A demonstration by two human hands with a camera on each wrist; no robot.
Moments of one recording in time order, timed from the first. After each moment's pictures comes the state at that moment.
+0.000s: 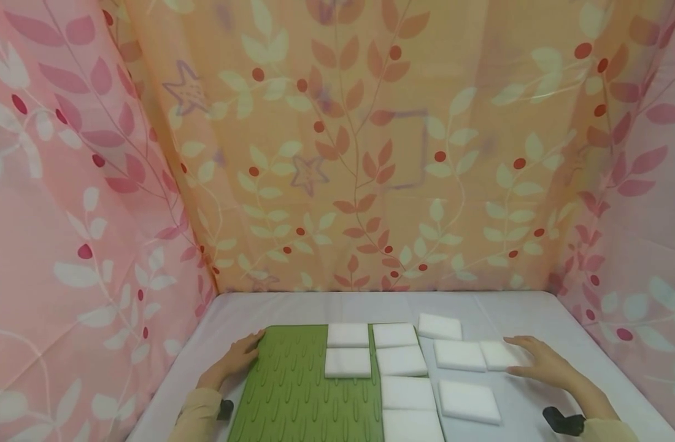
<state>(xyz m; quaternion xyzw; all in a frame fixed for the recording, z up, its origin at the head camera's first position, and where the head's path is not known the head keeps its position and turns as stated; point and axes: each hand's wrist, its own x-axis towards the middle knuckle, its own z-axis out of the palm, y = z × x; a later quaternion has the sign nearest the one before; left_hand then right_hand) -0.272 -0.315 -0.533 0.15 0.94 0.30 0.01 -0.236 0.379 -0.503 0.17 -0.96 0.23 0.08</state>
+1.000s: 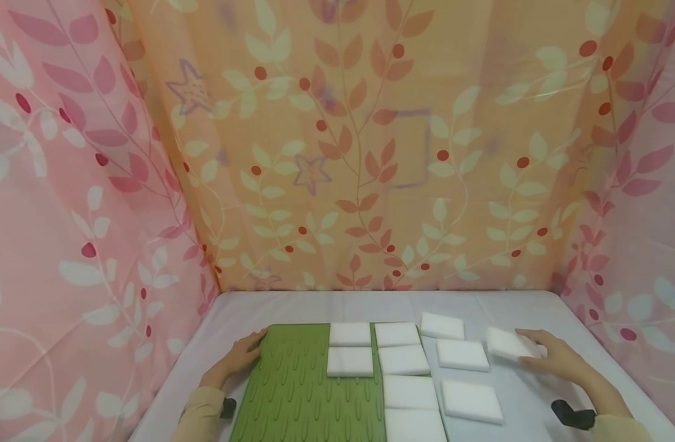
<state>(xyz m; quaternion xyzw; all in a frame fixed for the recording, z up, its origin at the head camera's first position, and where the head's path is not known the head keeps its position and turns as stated) -0.270 -0.312 -0.528 0.14 0.94 0.30 0.00 -0.235 0.393 -0.486 0.15 -0.96 0.24 0.06</state>
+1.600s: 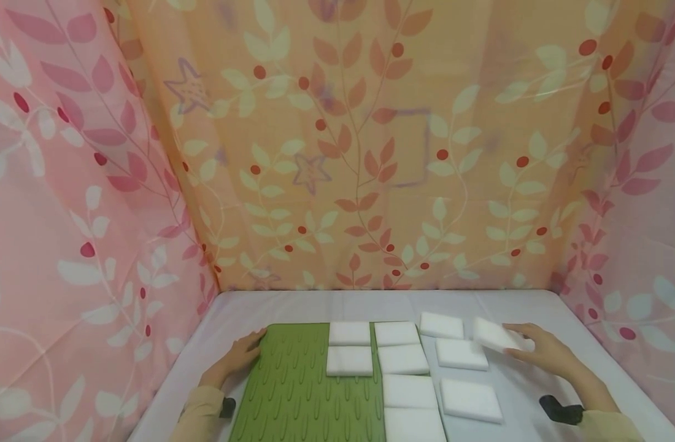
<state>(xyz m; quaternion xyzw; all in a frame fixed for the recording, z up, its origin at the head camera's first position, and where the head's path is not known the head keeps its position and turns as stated) -0.272 -0.314 -0.532 0.15 0.94 0.30 0.00 -0.240 0.367 -0.472 0.10 -0.97 0.22 0.04</state>
